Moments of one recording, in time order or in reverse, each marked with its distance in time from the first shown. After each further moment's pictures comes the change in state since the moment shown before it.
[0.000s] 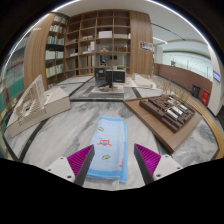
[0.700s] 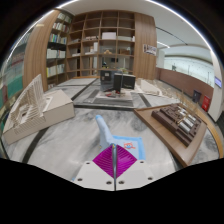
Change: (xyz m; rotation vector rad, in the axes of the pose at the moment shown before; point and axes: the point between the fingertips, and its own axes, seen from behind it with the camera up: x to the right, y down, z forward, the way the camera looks) arm -0.057 -0.048 0.065 0.029 0.014 -0.037
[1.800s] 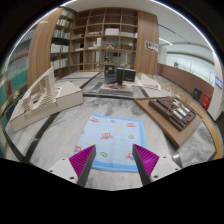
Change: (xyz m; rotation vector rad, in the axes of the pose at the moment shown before) arm -0.012 0.055 -0.095 -0.067 -0.009 -0.024
